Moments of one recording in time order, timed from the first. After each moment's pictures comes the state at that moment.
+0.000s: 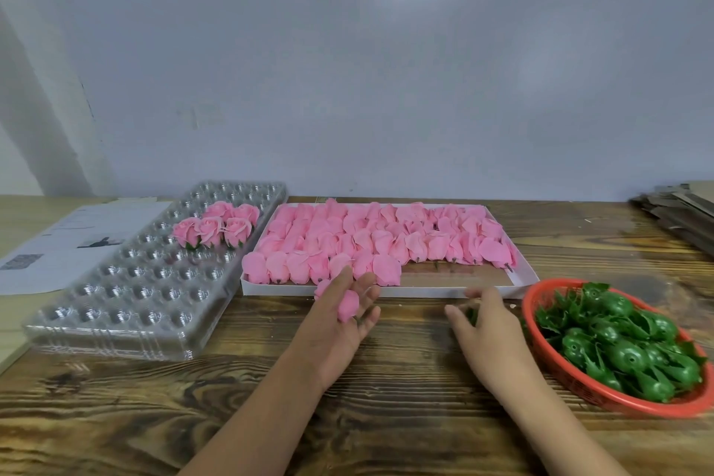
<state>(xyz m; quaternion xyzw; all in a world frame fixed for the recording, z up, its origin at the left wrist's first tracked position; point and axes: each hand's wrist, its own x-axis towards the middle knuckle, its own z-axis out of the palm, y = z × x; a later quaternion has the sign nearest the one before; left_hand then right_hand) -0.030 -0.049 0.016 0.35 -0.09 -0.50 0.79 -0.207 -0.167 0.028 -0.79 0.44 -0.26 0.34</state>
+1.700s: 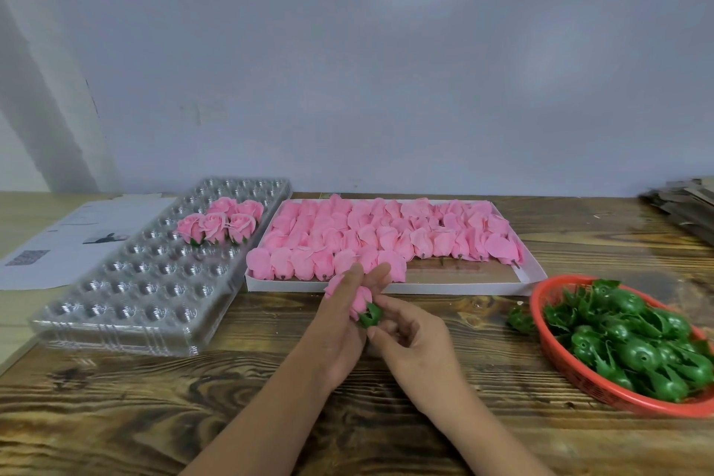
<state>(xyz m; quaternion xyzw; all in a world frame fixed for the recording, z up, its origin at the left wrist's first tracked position) -0.040 -0.050 0.022 0.44 -0.15 -0.46 0.76 -0.153 -0.104 0.008 -0.72 0.22 -0.33 0.57</state>
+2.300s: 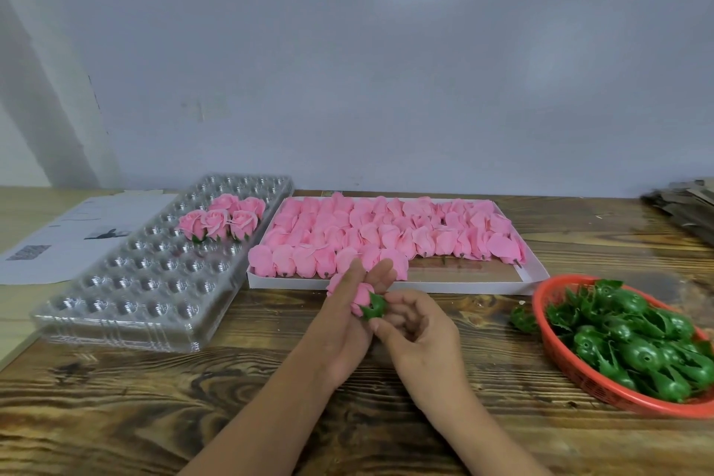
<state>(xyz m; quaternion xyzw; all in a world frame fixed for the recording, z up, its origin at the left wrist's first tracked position) -0.040 -0.051 0.021 0.39 -0.13 -0.49 0.77 -0.150 -0.100 0.007 -0.67 0.23 -0.40 0.58</state>
